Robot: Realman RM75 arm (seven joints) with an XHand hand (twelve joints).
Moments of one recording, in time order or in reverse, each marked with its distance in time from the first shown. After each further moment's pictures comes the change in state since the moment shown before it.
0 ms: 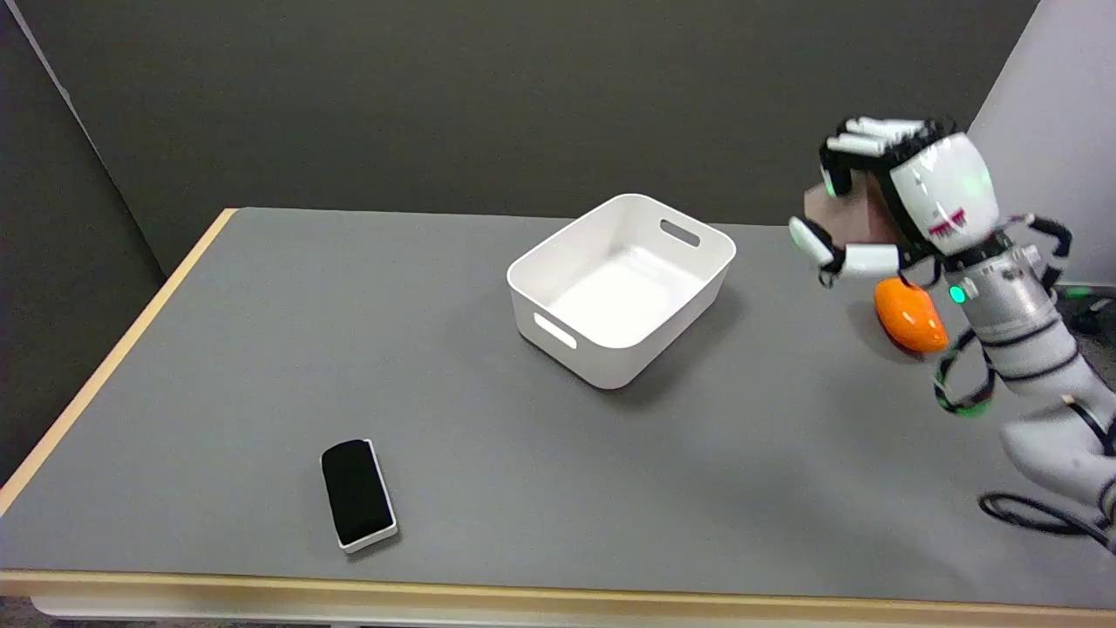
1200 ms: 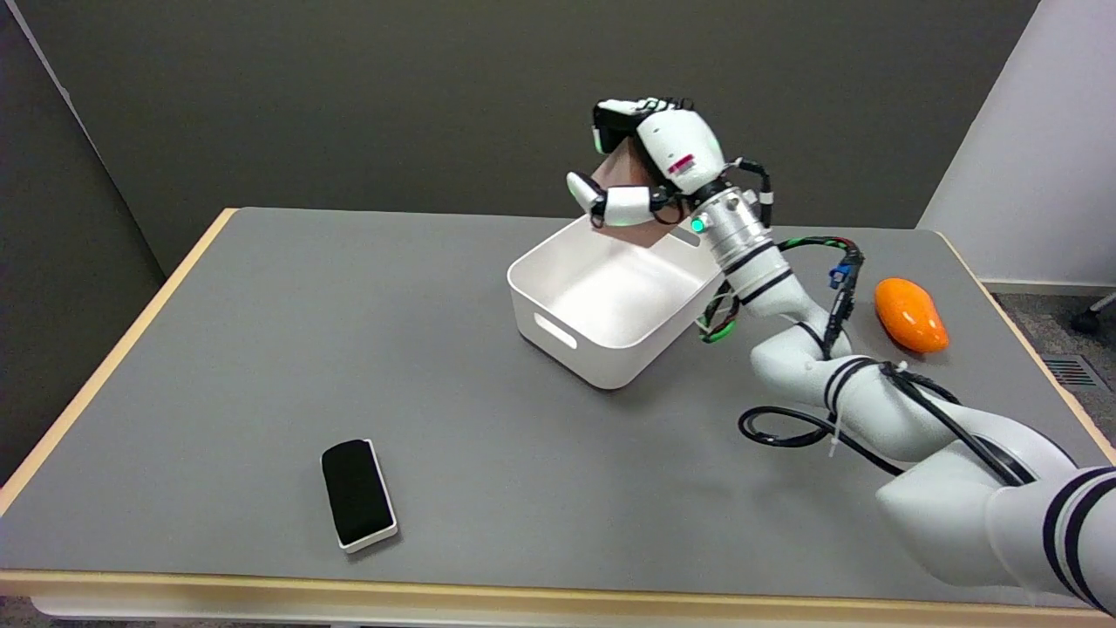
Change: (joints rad) arm 0.640 -0.387 -0.465 -0.405 -0.005 -0.303 -0.065
